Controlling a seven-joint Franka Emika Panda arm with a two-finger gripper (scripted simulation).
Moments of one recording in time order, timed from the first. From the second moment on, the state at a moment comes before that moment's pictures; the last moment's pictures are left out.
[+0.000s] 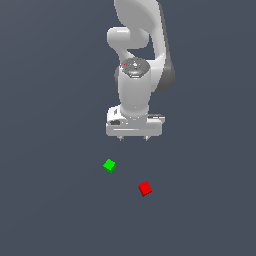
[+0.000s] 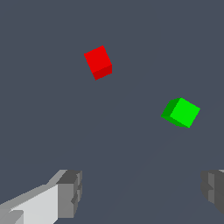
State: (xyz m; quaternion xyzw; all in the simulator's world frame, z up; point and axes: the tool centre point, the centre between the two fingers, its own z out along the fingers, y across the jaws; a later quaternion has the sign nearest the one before) arm 0.013 0.023 0.174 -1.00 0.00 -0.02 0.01
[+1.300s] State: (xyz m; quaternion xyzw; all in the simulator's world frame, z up) arm 0.086 0.037 0.124 -1.00 -0.10 -0.01 0.01
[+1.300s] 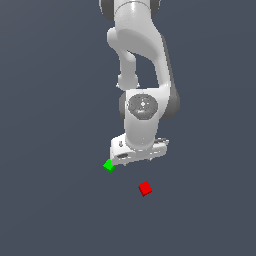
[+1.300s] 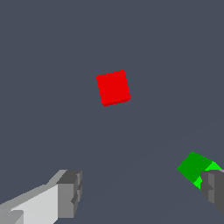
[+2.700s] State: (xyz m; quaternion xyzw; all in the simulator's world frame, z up) arm 0.161 0.071 0.071 -0.98 -0.20 0.00 0.00
